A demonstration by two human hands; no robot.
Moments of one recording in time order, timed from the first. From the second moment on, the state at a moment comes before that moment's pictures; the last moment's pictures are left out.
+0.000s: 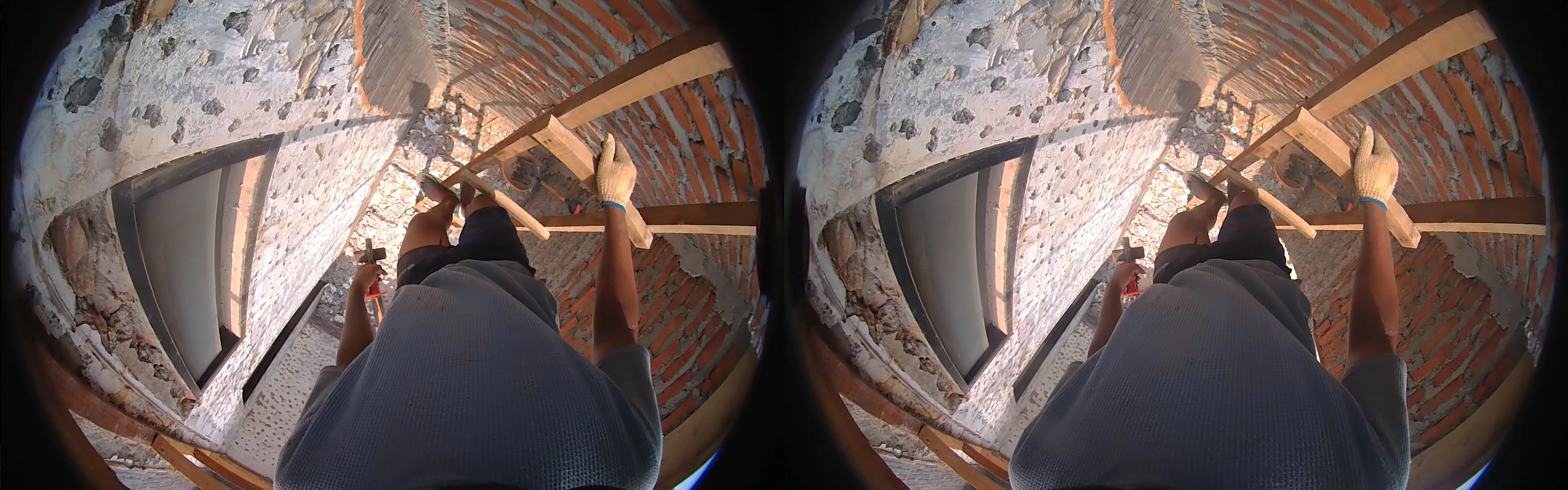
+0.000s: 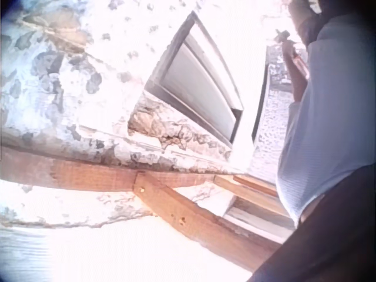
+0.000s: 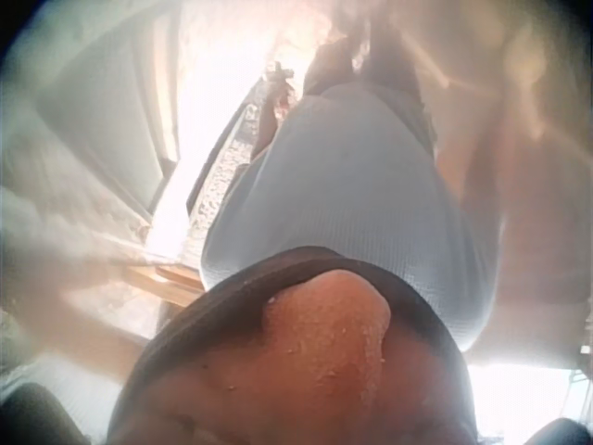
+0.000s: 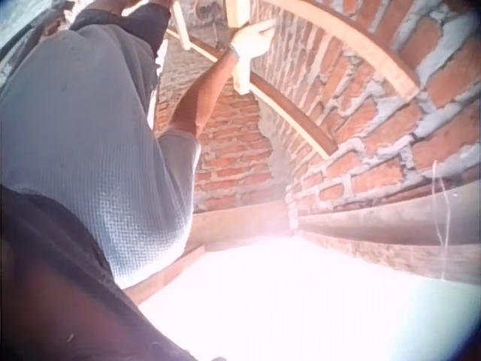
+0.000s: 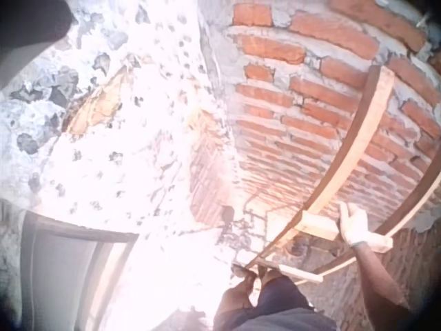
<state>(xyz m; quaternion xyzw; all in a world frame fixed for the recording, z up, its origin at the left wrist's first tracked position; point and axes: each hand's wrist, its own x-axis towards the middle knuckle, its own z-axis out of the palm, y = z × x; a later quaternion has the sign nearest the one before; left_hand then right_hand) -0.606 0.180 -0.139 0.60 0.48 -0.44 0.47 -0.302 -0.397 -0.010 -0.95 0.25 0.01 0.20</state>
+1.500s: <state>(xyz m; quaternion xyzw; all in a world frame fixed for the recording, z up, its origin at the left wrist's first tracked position) -0.577 0.106 -0.187 0.73 0.40 -0.47 0.28 -0.302 -0.401 0.019 -0.95 0.05 0.10 0.30</state>
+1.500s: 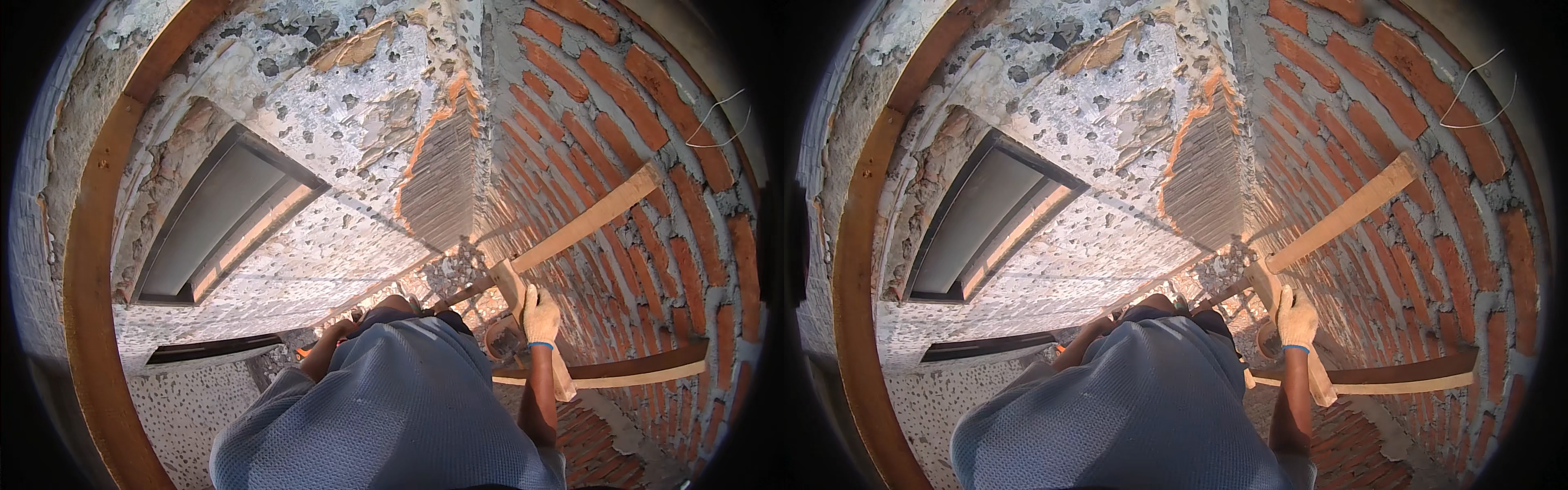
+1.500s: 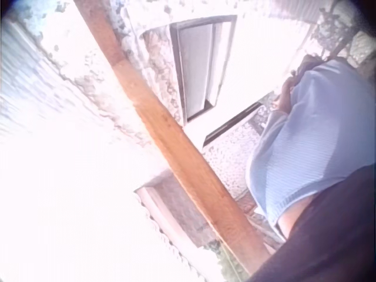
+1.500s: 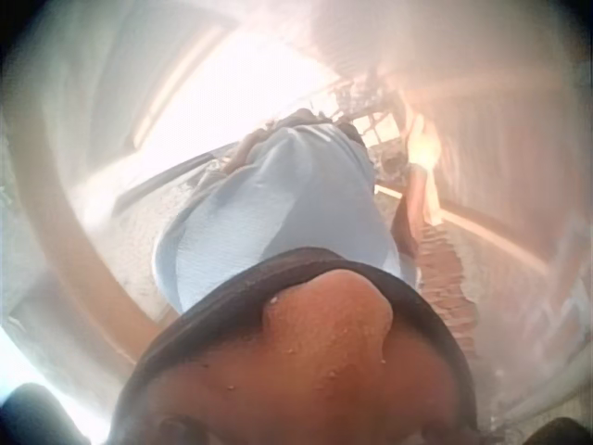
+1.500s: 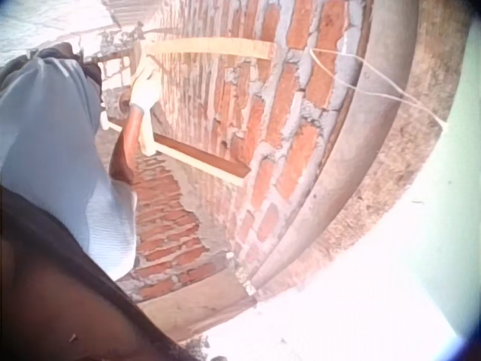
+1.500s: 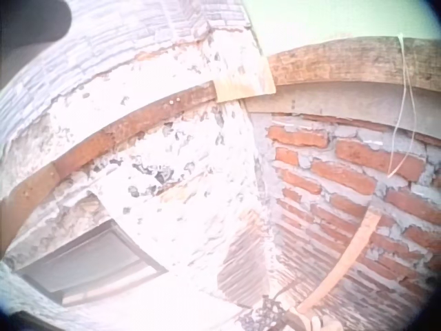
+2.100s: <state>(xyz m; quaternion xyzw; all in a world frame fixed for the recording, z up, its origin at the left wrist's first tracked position) -0.532 0.089 -0.139 0.71 0.40 -0.53 0.23 -0.306 -0.400 0.019 -0.95 0.01 0.07 0.30</state>
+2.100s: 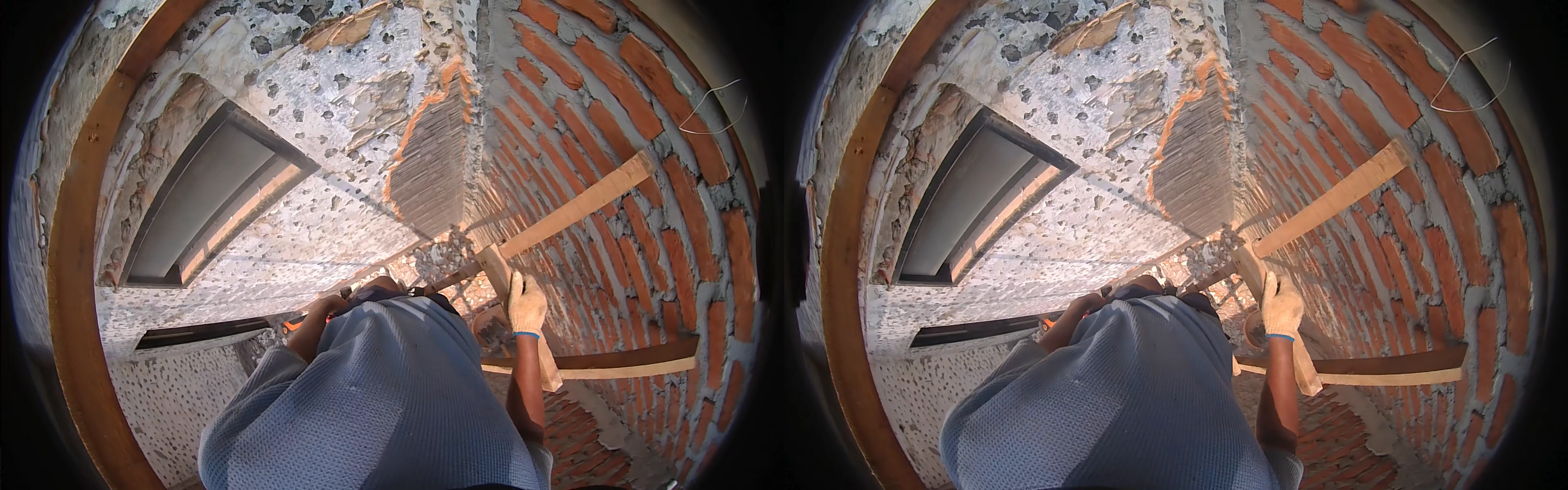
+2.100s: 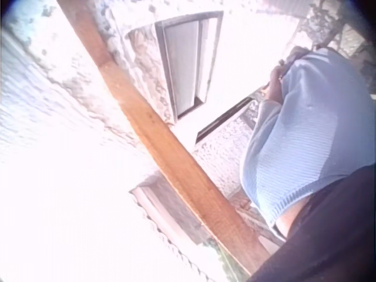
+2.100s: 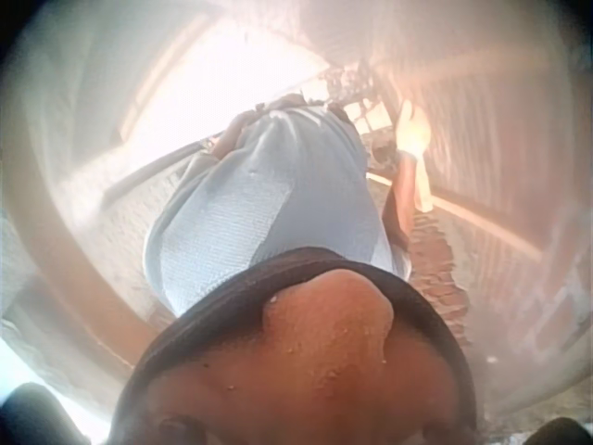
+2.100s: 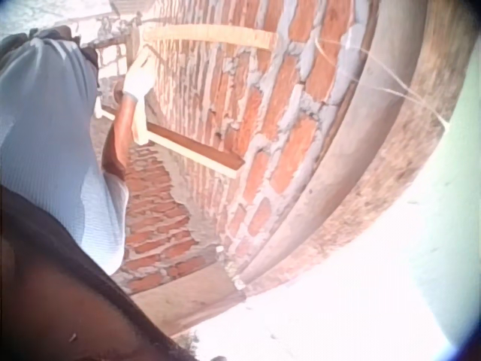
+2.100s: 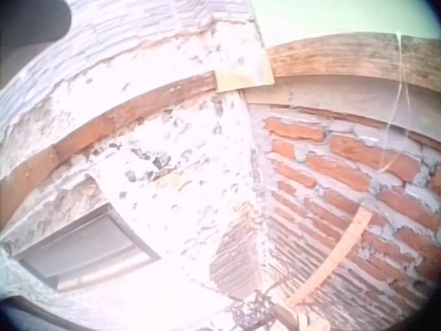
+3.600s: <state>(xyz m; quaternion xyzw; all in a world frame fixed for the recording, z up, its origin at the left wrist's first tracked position) -0.406 -0.067 0.044 0.52 0.13 -0.17 0.83 -0.351 -0.239 0.034 -0.57 -0.14 0.44 0.68</state>
